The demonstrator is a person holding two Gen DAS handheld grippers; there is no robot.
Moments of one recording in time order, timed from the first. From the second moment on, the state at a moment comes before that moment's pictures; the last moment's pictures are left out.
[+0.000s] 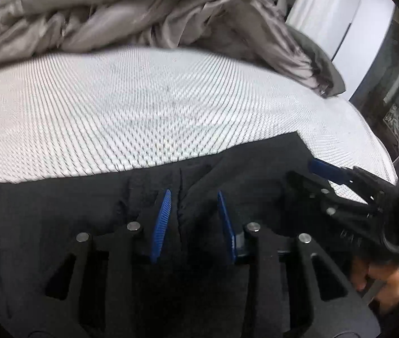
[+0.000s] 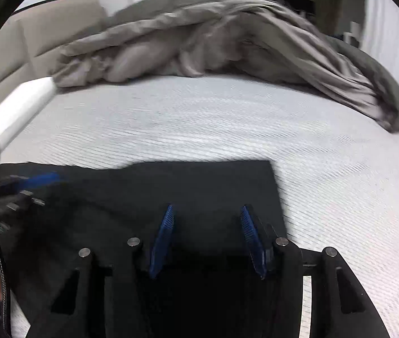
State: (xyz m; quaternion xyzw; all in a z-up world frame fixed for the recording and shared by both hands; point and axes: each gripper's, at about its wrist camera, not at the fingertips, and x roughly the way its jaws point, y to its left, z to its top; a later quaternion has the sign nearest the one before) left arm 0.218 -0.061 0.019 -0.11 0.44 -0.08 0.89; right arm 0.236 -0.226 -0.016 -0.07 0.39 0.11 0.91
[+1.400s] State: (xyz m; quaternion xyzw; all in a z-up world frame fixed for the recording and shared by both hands) left arm 0.052 -0.062 0.025 0.01 0.45 -0.17 0.88; right arm 0.137 -0.256 -0.042 -0.11 0.44 0.17 0.87
